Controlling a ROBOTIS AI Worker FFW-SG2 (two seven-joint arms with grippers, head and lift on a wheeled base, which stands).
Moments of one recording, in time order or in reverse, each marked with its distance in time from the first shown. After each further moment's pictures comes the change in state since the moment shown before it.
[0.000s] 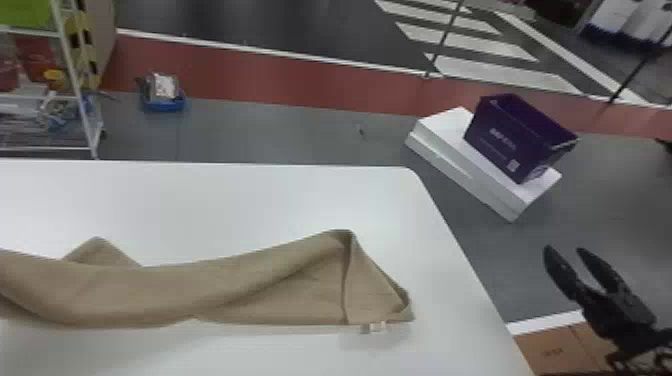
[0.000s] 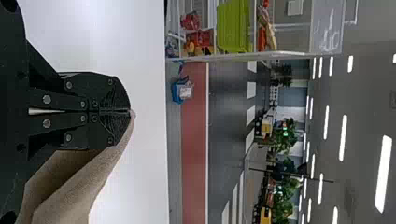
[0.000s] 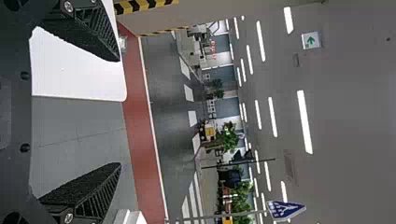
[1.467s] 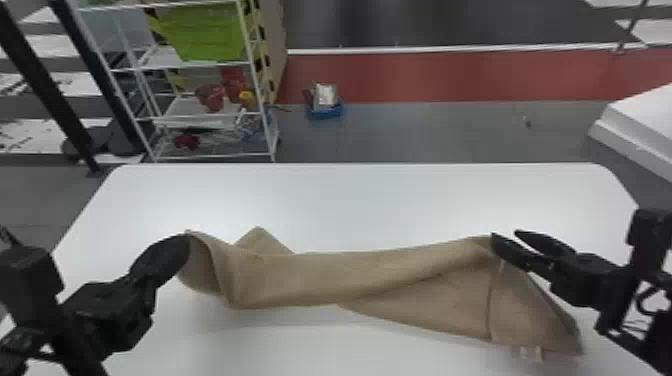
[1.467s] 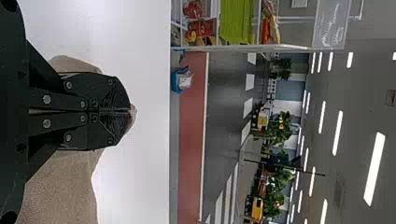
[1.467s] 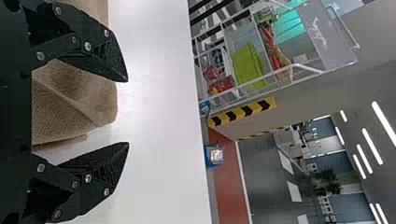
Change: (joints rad) left arm 0.007 -0.045 -0.024 0.062 -0.041 -0.077 -0.075; right arm -0.171 0.129 0.644 -0.188 0.296 0.493 -0.195
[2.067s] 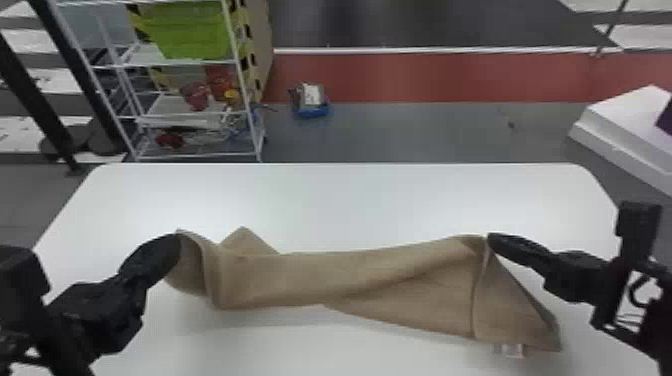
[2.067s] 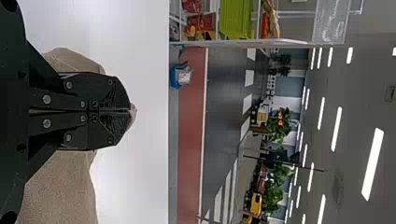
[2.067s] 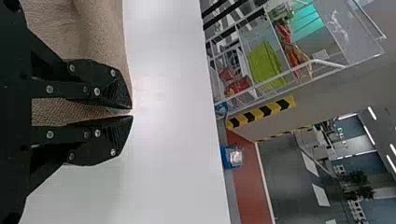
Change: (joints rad) left arm -0.002 0.000 -0.027 -0.003 -0.007 -0.001 0.008; right arm -0.033 -0.027 -0.027 -0.024 0.026 0.143 0.071
